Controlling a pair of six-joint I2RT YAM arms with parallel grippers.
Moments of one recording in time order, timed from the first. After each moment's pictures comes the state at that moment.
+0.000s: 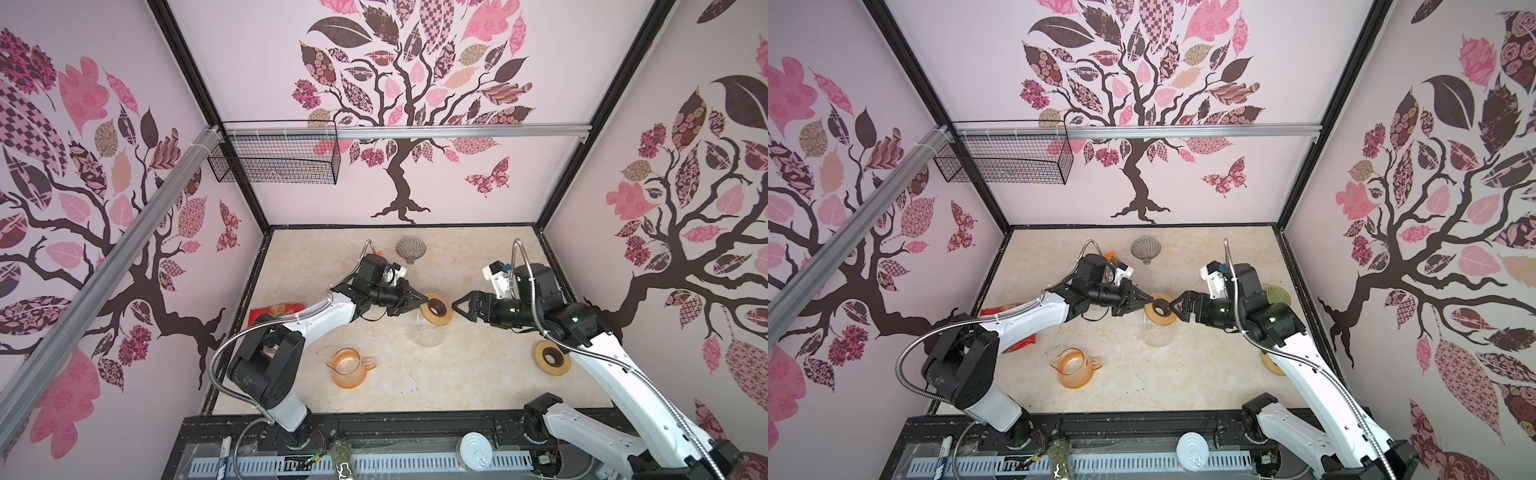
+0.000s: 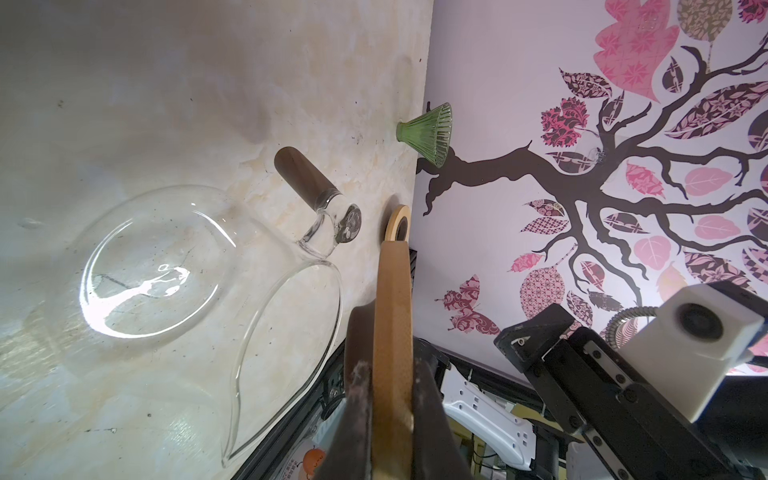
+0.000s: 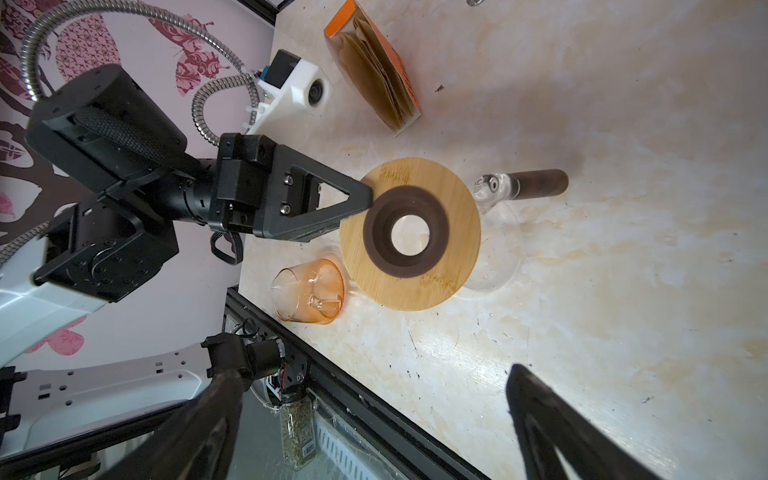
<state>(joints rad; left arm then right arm) -0.57 1.63 1.03 0.00 0.83 -1.11 0.42 0.96 1.02 -0.79 -0.45 0.61</state>
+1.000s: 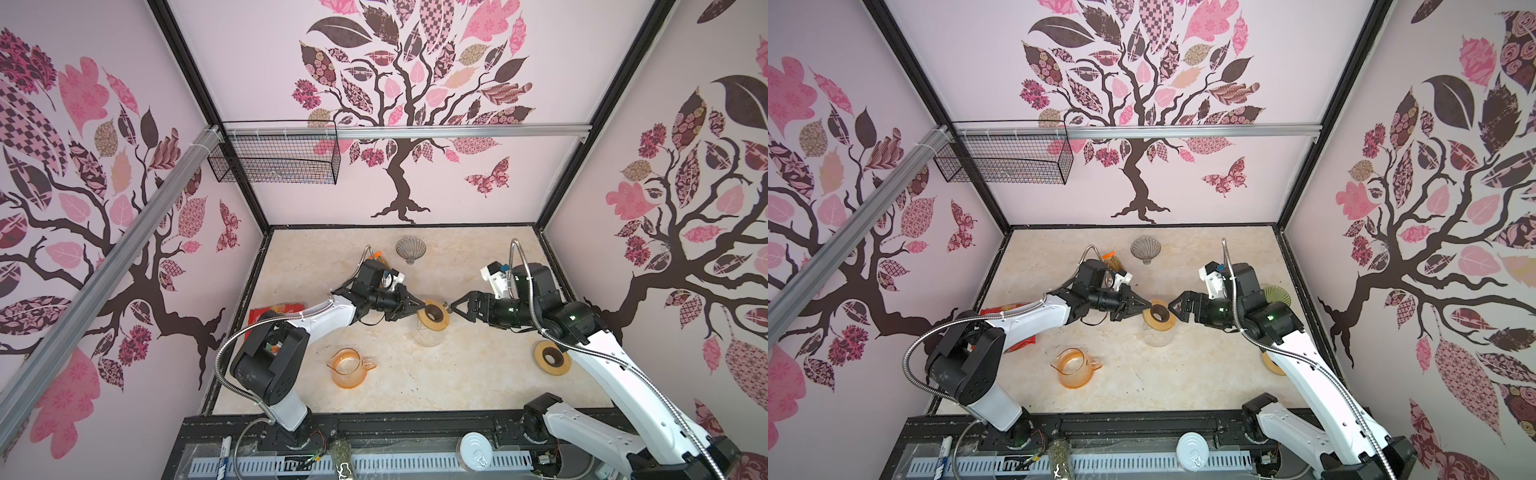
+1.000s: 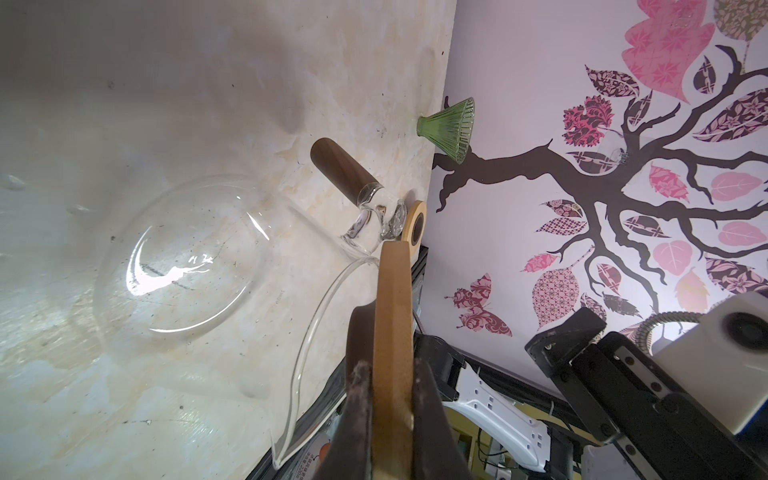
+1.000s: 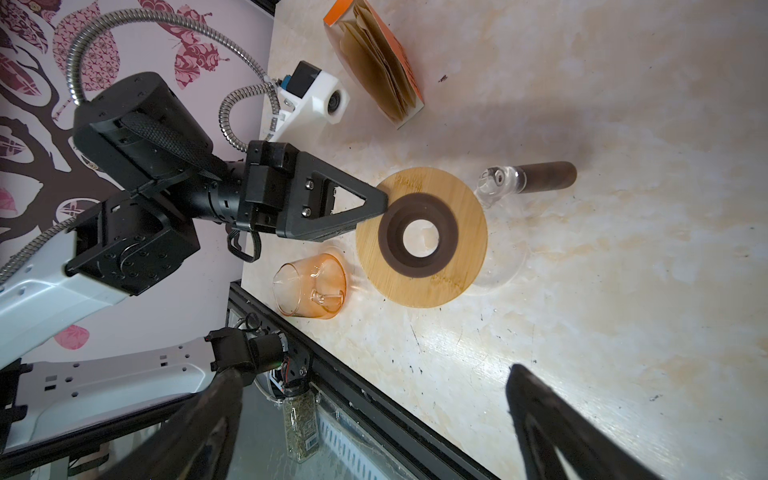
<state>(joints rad) -0.56 1.66 0.98 0.02 0.84 -1.09 0.42 0.97 1.02 -0.79 -0.47 0.61</state>
